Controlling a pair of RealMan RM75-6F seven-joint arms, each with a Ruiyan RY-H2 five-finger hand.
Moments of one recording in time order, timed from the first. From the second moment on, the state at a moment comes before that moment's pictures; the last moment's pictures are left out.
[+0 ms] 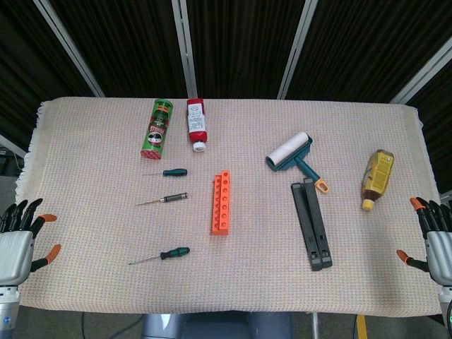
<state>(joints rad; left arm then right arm) -0.05 -1.13 -0.04 -1.88 1.44 1.54 0.35 0.06 -1.07 0.09 -1.57 -1.47 1.48 0.07</state>
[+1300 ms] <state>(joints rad) -0.21 -1.13 -0.10 -1.89 1.38 1.31 0.37 0.04 -1.07 0.09 -1.56 -1.46 1.50 0.10</state>
